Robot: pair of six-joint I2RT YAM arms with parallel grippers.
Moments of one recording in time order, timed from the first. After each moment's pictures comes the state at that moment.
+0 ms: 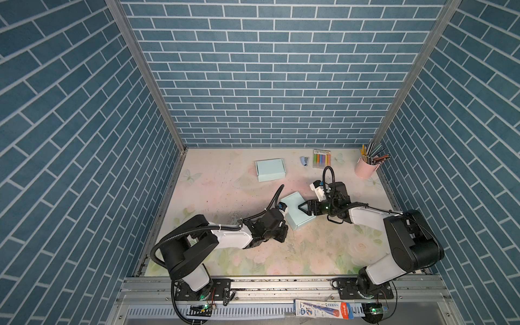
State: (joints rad) left arm -0.97 1.64 0.68 0.21 0.05 -0.51; right arm 0.37 1.55 0.66 0.07 -0.59 0.27
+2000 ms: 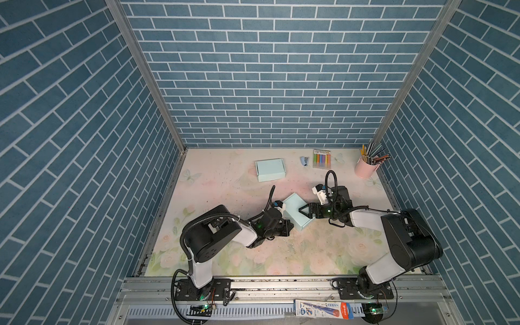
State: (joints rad) left arm -0.90 1.86 0.63 0.64 0.18 -0.87; right arm 0.35 1.58 0.58 0.19 -0.67 0.34
